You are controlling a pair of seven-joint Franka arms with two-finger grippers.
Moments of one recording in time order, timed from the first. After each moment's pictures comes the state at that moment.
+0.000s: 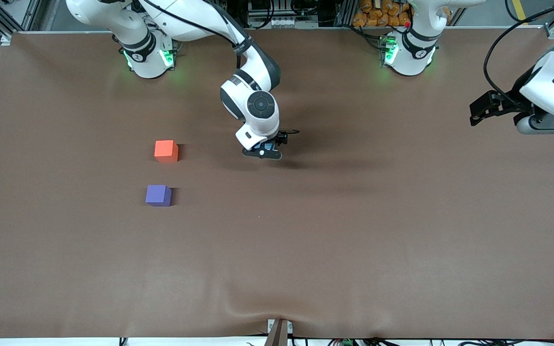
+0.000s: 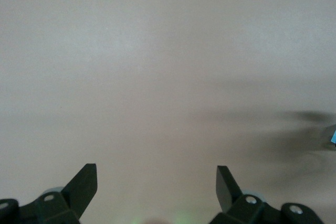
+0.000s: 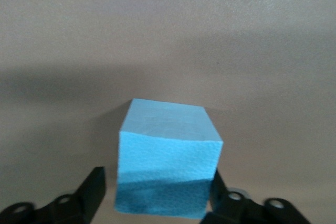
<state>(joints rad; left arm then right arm) -0.05 -0.03 -0.07 -1.61 0.01 1.54 -0.12 0.82 0.59 0.04 -1.81 0.13 2.27 0.89</state>
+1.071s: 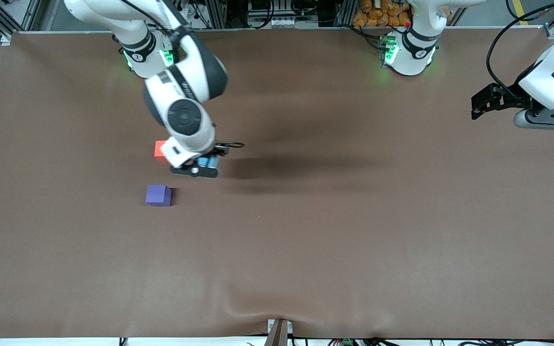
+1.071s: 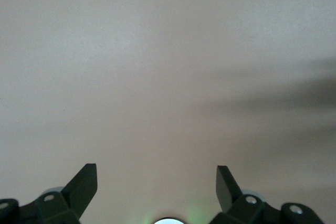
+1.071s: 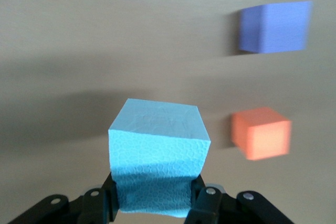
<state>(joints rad) -0.05 -0.04 -0.08 -1.61 0.01 1.51 -0.03 0.56 0.30 -0.05 -1.79 0.02 1.82 0.56</state>
